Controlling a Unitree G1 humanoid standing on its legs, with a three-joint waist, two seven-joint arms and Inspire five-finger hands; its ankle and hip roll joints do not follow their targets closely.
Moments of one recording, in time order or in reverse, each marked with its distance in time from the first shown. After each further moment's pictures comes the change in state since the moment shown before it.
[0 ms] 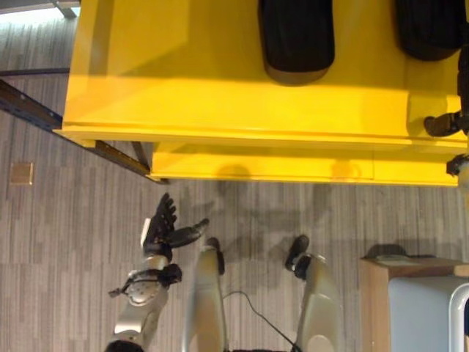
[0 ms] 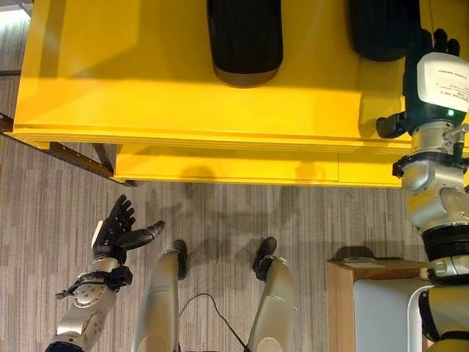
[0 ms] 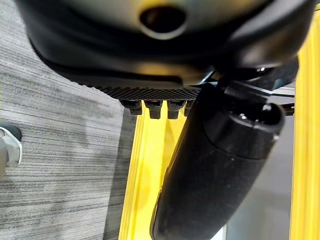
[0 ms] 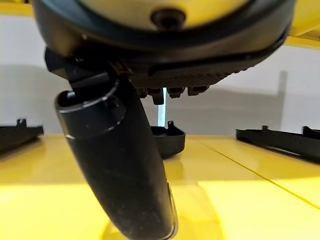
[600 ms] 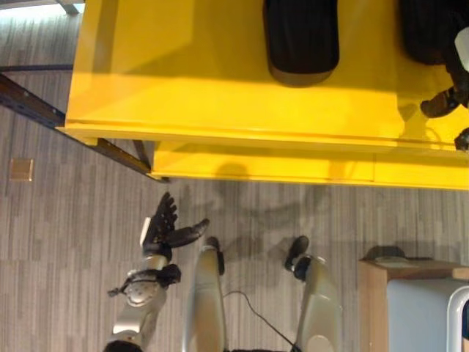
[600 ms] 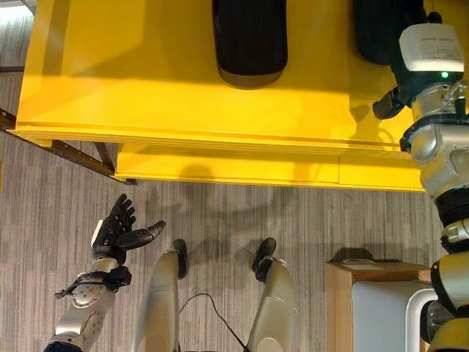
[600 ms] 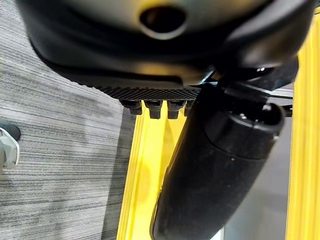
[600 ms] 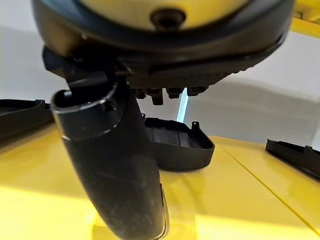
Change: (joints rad) left arm -0.001 0.010 0.001 0.009 -0.002 -0.012 -0.019; right arm -0.278 -0.034 0.265 0.149 0.042 -0.039 0.077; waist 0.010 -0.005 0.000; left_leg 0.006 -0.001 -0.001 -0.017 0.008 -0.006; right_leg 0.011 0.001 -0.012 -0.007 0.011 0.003
